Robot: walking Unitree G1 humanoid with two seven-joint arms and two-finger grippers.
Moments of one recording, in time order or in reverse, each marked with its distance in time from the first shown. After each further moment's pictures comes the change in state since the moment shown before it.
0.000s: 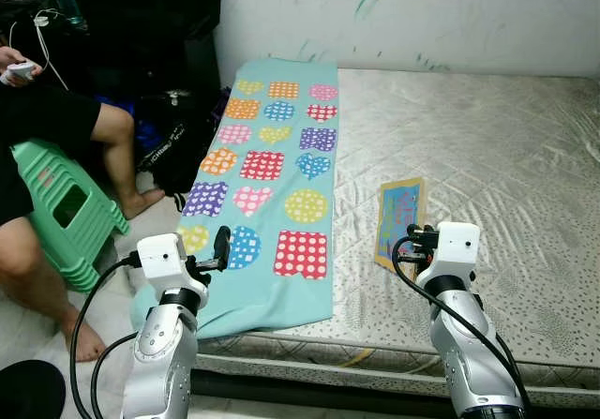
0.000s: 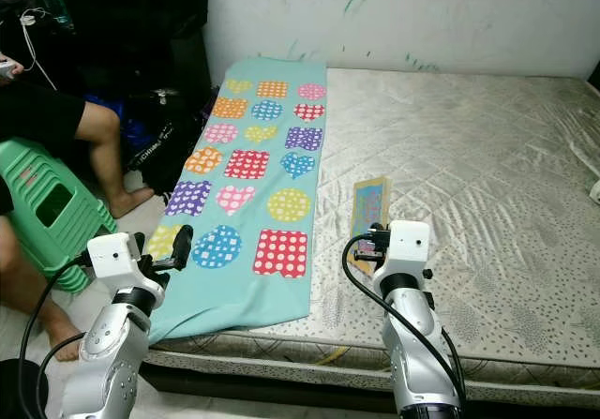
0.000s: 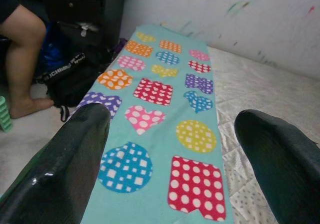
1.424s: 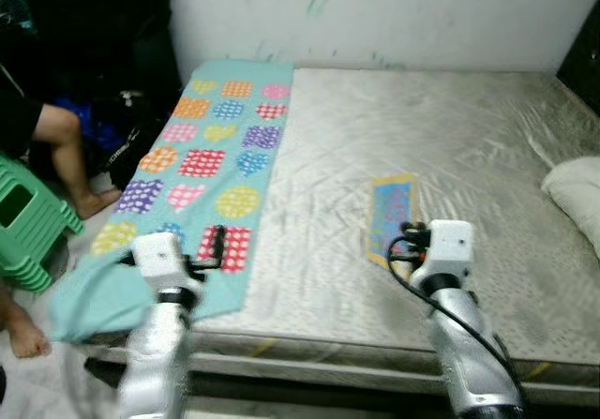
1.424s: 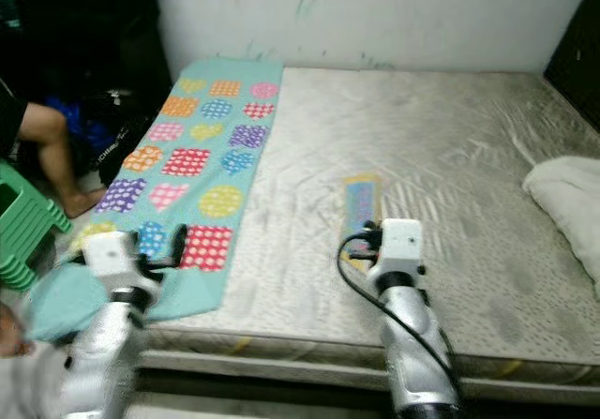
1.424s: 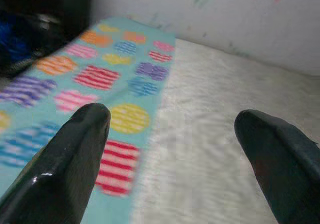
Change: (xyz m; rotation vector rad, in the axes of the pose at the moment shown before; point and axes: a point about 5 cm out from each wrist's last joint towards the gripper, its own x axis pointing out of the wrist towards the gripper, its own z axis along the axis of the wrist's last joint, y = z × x) left arm 0.001 -0.009 -0.002 -0.006 0.003 -0.025; right arm -0.001 -0.002 0.000 -0.026 -0.005 0.013
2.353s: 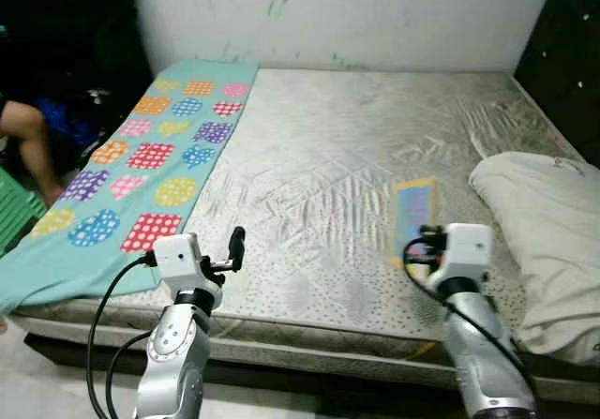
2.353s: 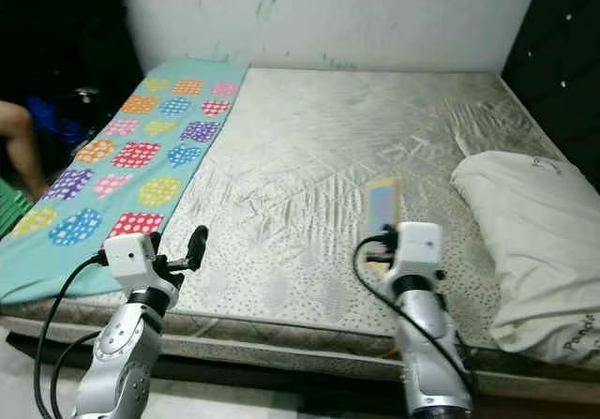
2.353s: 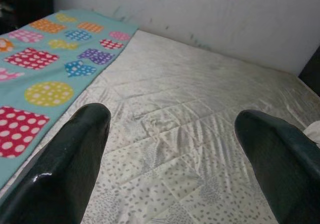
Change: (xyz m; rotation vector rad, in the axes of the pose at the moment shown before) left arm 0.001 -0.002 -0.001 -0.001 -0.002 -0.004; right arm 0.000 -0.009 0.002 -0.008 -0.010 -0.034
